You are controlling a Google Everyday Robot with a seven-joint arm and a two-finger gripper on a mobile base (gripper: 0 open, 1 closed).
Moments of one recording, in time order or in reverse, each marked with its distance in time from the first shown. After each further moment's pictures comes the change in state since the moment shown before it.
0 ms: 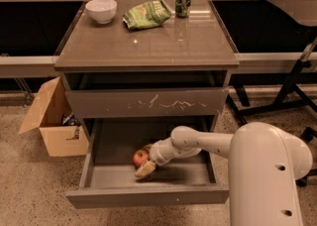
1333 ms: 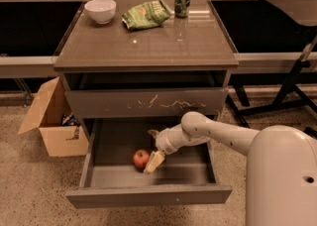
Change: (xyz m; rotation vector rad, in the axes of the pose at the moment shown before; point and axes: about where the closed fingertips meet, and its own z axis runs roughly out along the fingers) arm -0.036 -0.001 -0.068 -0.062 -0.061 -0.133
